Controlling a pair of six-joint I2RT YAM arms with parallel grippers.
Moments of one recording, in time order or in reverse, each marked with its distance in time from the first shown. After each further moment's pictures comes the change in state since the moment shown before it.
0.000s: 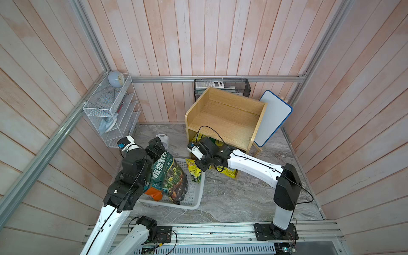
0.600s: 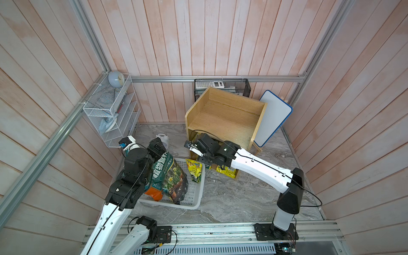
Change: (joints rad) left arm 0.009 0.008 -0.016 0.000 -0.009 0.022; right arm 0.081 0.013 0.188 -0.165 0.436 -0.409
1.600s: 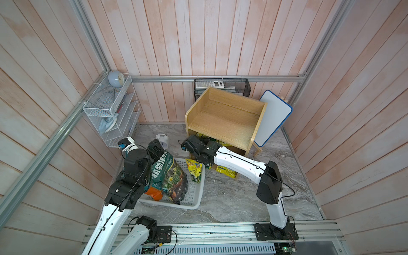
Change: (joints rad) left arm 0.016 -0.013 -0.011 -0.020 -0.022 0.040; right arm -0.033 0.214 0.116 0.083 0.329 -0.331
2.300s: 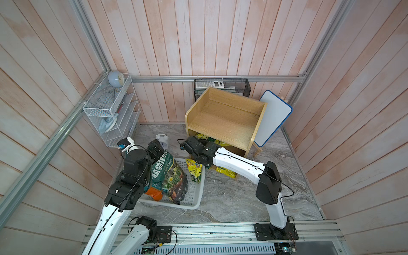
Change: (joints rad) left arm 0.002 -0.007 -0.003 0.000 -0.006 0.000; right arm 0.027 -0.002 0.000 -0.015 -0.028 0.124
